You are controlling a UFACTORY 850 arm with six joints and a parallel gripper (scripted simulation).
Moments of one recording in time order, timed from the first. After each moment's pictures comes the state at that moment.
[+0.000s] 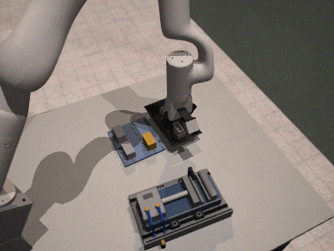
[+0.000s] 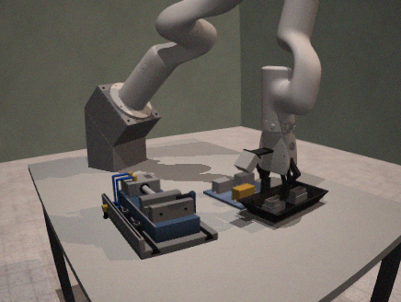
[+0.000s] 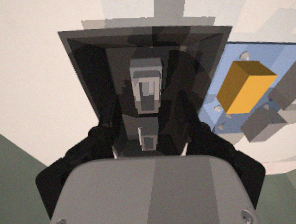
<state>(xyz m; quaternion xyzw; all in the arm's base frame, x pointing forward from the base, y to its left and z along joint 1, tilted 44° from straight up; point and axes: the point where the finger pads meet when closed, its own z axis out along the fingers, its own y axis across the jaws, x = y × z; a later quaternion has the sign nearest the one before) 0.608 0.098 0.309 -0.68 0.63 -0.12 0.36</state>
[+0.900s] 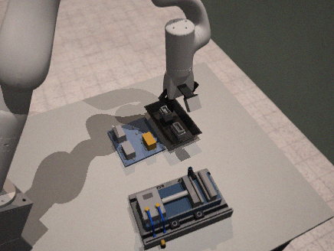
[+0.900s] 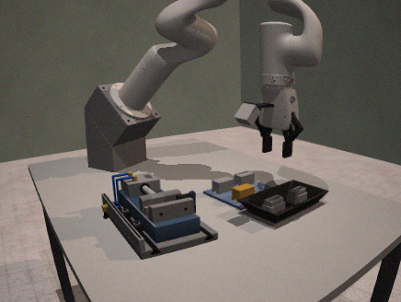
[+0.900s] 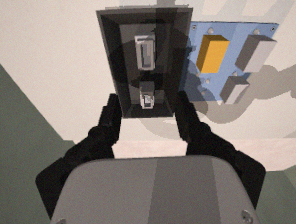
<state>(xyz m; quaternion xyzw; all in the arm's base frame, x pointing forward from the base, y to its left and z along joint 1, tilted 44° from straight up) 0.539 0.061 0.389 -0.67 0.63 -0.12 0.36</state>
